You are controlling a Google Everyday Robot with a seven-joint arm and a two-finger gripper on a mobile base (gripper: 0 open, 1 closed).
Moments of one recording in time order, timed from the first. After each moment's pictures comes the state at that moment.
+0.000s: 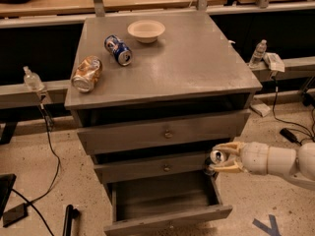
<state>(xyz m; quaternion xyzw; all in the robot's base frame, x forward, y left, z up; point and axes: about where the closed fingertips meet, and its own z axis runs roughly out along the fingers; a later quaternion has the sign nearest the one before) 0.530 -0.215 0.624 -0.53 0.64 0.19 0.52</state>
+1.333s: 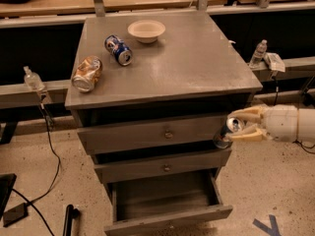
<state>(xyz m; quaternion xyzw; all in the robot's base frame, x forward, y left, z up) 0.544 -0.239 0.765 -0.54 0.62 0.20 0.53</state>
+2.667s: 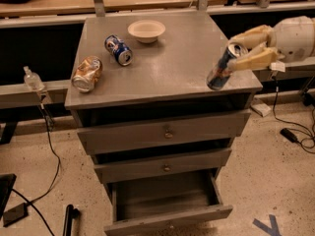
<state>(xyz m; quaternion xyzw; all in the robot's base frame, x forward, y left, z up) 0.604 -0.205 0.962 -0.58 0.55 0.28 0.53</state>
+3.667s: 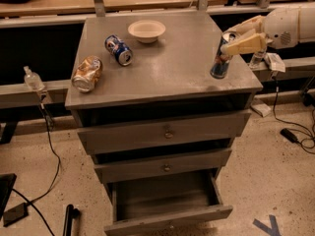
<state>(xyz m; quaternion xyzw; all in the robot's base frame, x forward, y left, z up) 0.673 -0.217 0.959 -0.51 0.66 0.21 0.51</state>
